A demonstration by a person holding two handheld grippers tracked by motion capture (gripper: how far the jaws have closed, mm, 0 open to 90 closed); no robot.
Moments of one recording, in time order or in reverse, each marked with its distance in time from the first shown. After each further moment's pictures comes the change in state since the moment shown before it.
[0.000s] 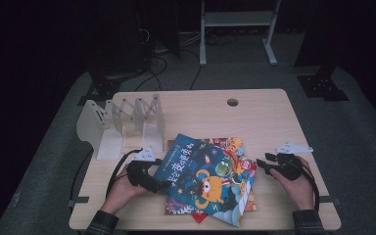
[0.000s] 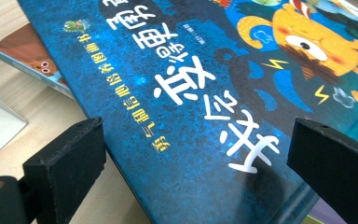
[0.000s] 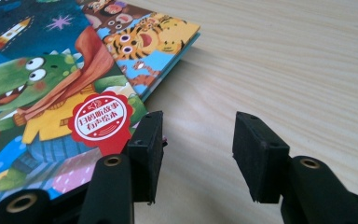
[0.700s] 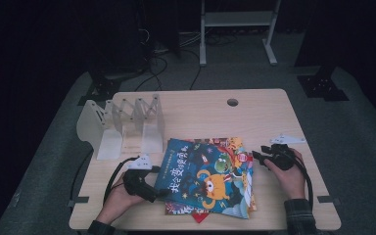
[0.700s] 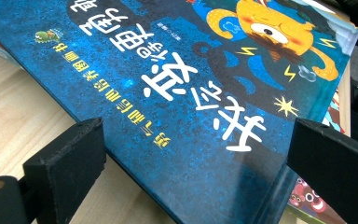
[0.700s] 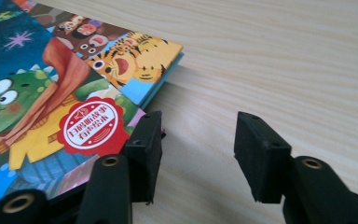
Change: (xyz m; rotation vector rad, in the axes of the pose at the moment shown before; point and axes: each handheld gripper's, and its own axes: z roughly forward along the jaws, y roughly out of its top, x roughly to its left) left arm -0.019 -0.013 -0.010 -0.028 -0.030 -0.022; right arm -0.008 0.017 0.024 0.004 -0.023 0.049
